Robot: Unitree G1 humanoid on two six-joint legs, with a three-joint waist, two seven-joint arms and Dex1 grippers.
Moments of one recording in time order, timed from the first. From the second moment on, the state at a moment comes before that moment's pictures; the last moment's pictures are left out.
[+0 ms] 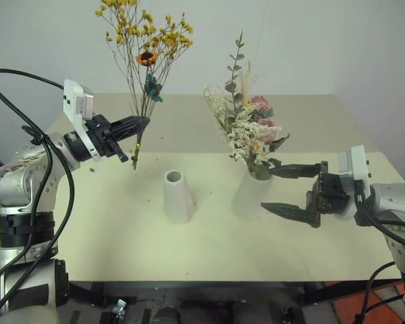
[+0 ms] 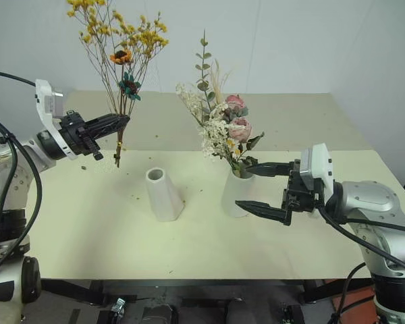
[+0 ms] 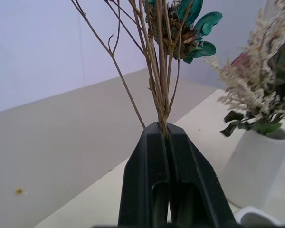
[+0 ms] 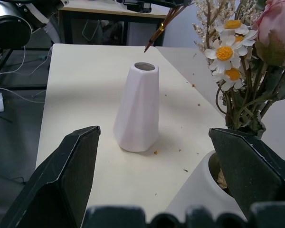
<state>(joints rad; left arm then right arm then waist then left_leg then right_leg) -0.78 0.73 0.26 0.06 -0.66 0.70 -0.93 -0.32 -0.81 -0.21 -0.38 0.69 0.41 1.11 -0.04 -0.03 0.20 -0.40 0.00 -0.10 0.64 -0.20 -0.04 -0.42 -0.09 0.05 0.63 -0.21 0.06</state>
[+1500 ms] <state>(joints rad) -0.74 0.50 0.24 0.04 -0.82 0.59 -1.08 -0.31 -0.81 -0.21 -0.40 0.73 0.40 1.11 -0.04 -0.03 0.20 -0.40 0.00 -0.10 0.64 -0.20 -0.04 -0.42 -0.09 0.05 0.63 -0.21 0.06</state>
